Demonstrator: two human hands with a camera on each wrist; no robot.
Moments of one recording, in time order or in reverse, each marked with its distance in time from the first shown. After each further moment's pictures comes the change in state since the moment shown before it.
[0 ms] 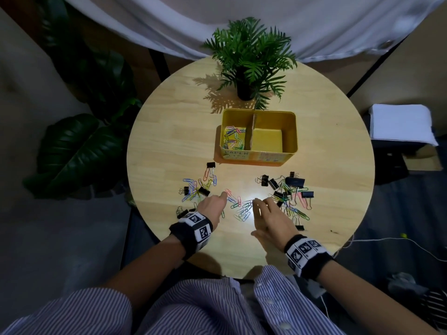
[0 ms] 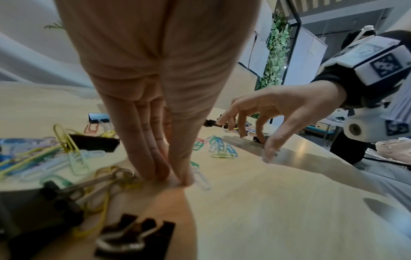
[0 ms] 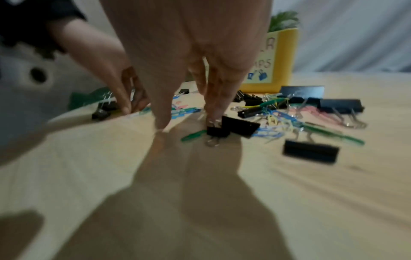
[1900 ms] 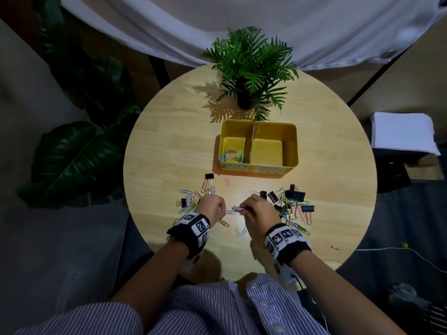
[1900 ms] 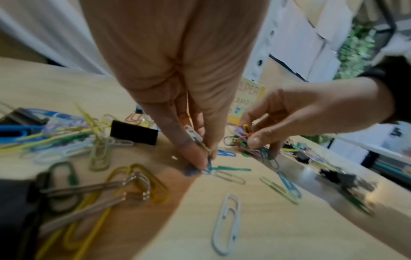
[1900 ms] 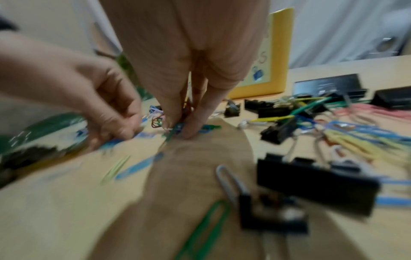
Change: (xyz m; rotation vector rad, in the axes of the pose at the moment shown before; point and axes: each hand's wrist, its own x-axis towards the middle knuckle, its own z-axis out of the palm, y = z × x) left_hand 0.042 -0.018 0.001 -0.496 0.180 0.011; right_hand 0.068 -0.011 -0.012 0.216 0.107 0.029
